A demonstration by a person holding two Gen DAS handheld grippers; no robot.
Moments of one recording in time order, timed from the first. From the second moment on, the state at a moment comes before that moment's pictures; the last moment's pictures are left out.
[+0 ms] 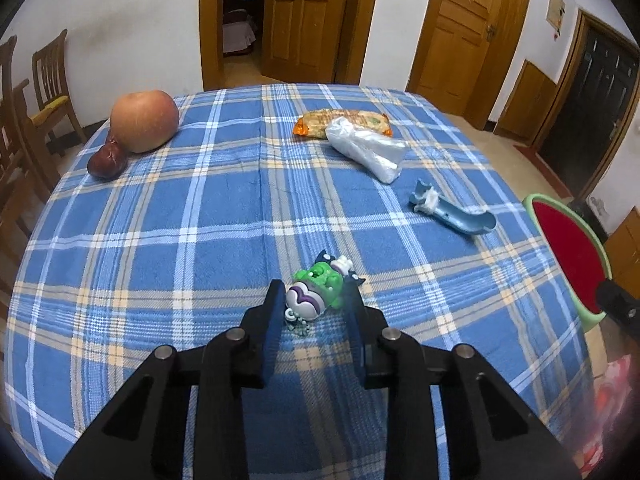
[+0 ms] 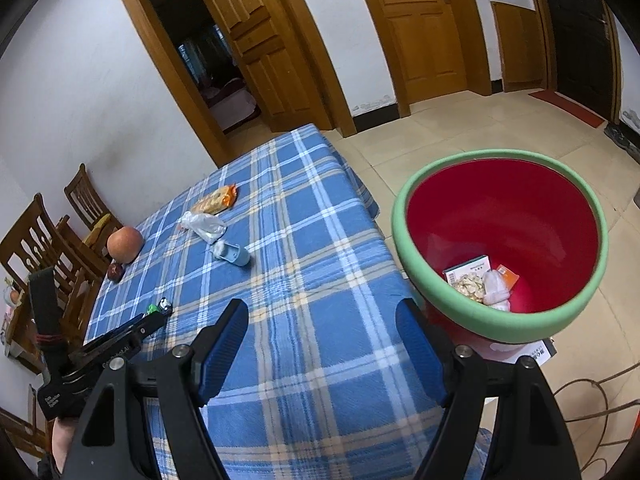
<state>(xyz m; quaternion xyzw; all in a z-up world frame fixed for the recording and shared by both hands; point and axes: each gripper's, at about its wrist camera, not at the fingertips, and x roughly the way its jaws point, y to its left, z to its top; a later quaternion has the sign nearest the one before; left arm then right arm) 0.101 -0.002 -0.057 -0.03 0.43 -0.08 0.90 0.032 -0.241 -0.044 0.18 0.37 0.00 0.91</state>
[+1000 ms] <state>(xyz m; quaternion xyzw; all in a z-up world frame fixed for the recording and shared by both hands) 0.115 0.022 -0.048 -0.09 0.40 -0.08 0.91 0.133 -0.181 -0.077 0.18 0.42 0.07 0.89</state>
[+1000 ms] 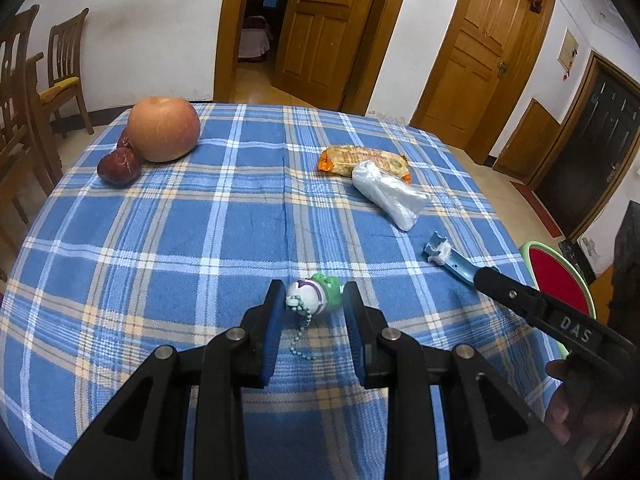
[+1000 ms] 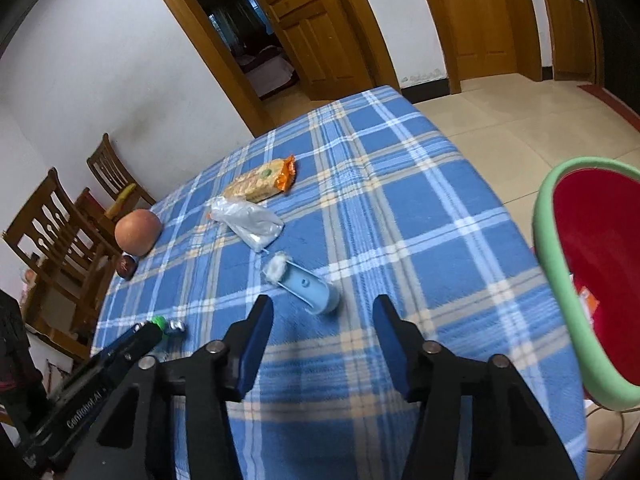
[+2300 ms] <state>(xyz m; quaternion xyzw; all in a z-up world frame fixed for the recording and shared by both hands) 0.085 -0.050 -0.005 -0.08 0.39 -0.18 0.90 0.035 -0.278 -0.050 0.24 0.34 -0.01 0.91</state>
